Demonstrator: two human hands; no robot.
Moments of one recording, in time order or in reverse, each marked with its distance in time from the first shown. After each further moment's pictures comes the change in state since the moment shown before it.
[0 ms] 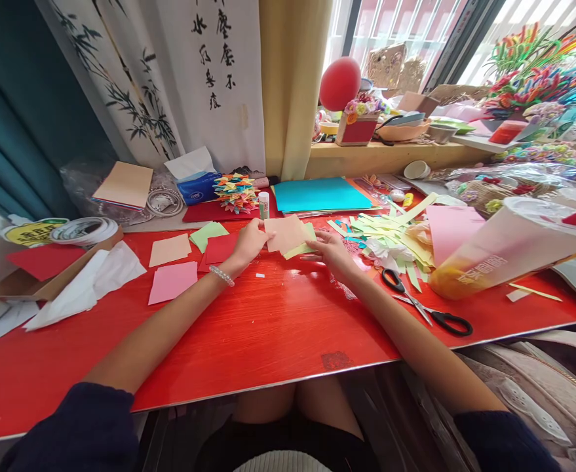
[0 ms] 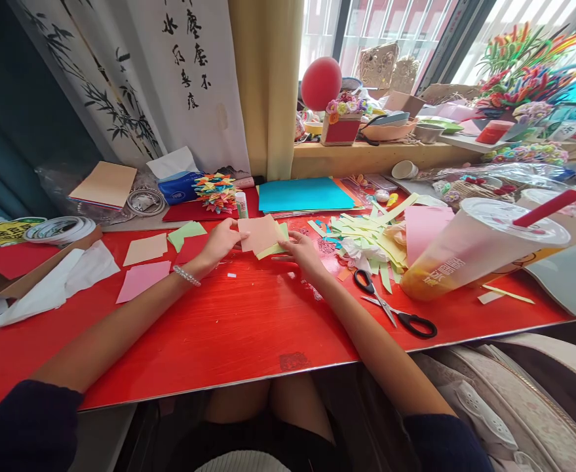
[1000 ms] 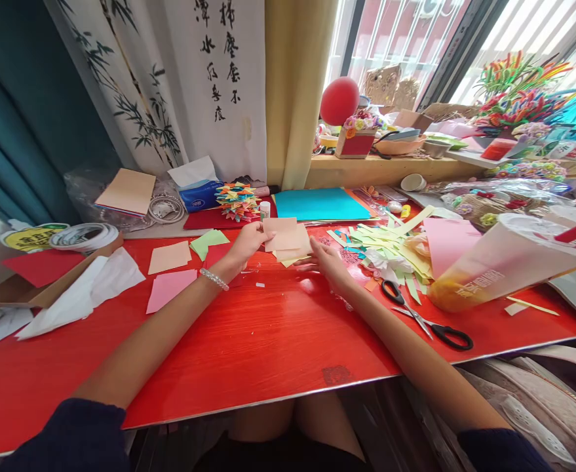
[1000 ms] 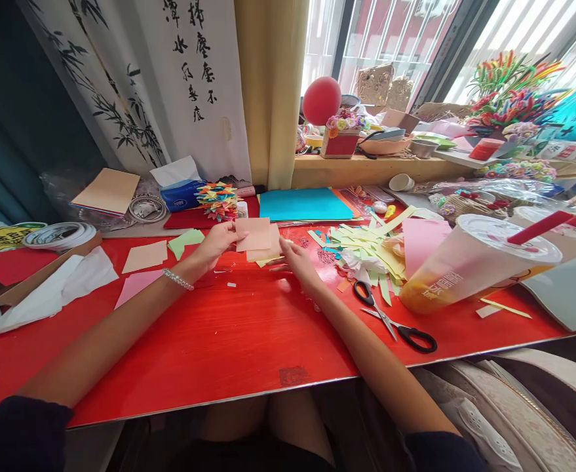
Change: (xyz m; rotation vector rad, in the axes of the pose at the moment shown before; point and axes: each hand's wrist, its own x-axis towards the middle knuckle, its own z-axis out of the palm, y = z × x) left_hand 0.002 0.022 -0.011 -0.279 -0.148 -0.012; right_hand 0.006 0.005 0.003 -0.096 -0.071 -0.021
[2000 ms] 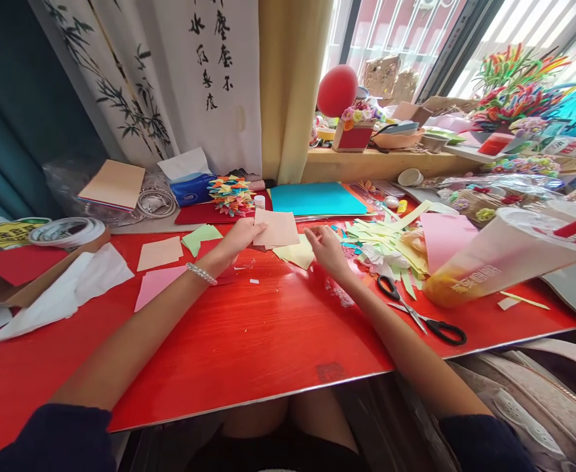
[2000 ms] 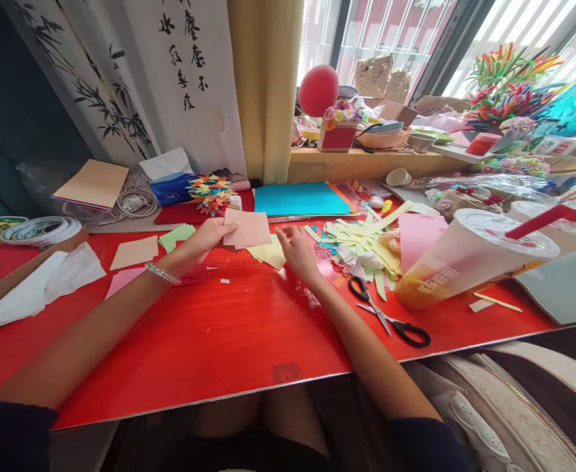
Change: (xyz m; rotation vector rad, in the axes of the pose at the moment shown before) left_hand -0.003 0.007 -0.002 0.029 -0.060 -0.075; right_hand 0.009 -0.006 -0.007 -0.794 0.331 -0.191
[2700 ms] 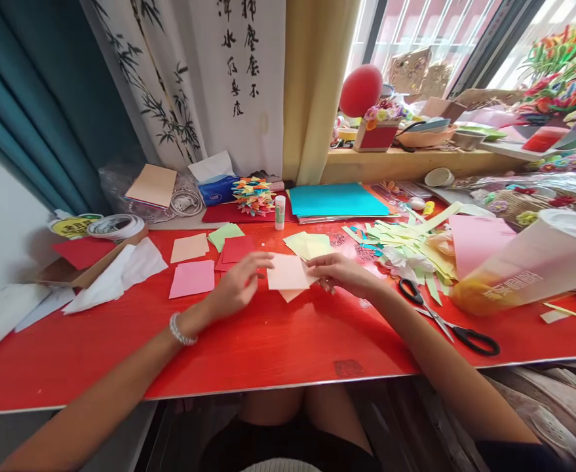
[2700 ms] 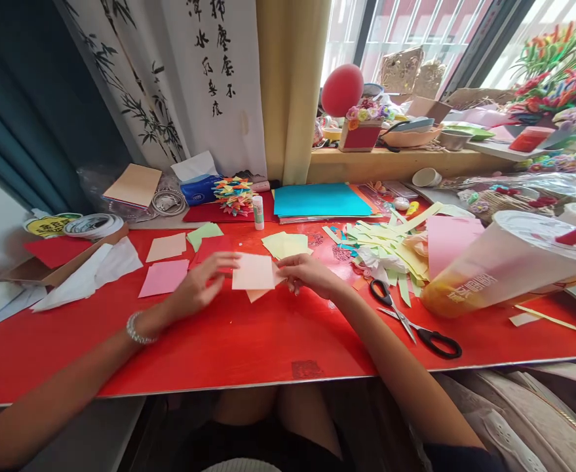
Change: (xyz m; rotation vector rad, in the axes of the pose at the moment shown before) left_hand -0.114 -0.022 -0.030 0.649 -0.112 0.616; right_hand -0.035 -0.027 -0.018 0.651 -0.745 0.289
